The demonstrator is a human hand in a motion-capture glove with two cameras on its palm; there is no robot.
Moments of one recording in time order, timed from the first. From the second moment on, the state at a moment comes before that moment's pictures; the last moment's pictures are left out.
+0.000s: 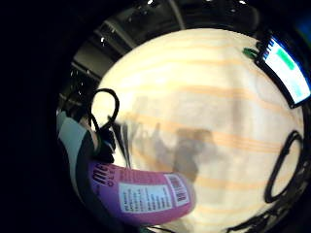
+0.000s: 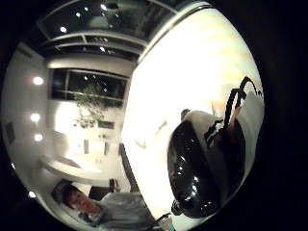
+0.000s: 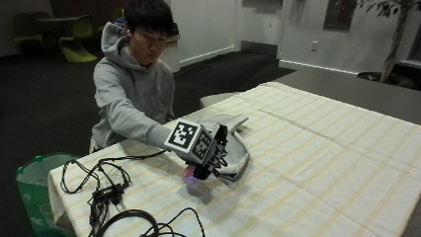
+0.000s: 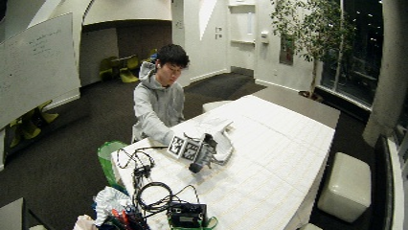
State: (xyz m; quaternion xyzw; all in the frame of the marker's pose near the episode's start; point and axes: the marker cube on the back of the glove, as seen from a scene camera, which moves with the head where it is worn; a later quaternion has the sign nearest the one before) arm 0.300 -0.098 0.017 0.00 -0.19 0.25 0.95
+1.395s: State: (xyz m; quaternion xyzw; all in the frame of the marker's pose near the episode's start) arm 0.131 -0.088 -0.032 -0.26 0.03 0.10 0.96
